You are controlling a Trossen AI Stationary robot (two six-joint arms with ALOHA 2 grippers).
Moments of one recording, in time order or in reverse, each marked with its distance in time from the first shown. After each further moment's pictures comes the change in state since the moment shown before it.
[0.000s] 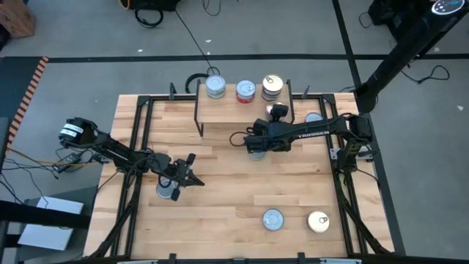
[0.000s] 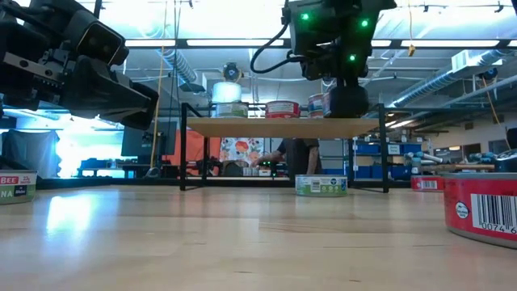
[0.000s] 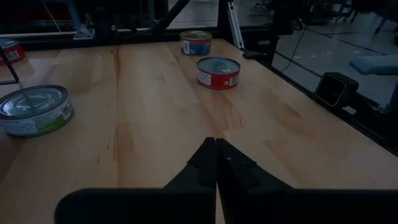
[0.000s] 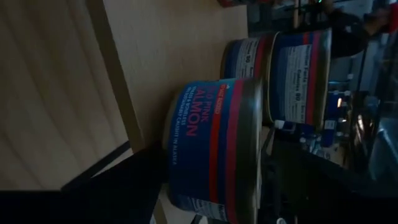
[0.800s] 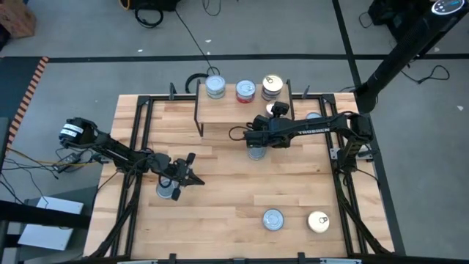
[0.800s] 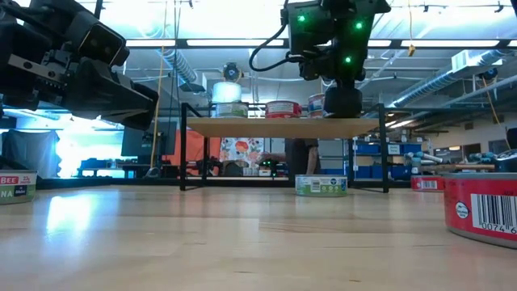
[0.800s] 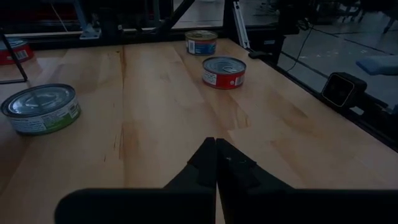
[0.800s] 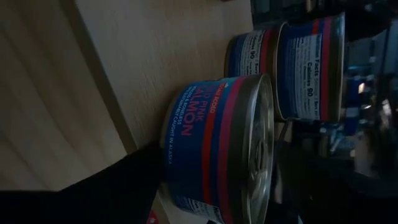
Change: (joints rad) left arm 0.000 0.000 0.000 -0.001 -0.022 0.000; right arm -0.044 -0.004 0.003 0.049 -0.051 0.021
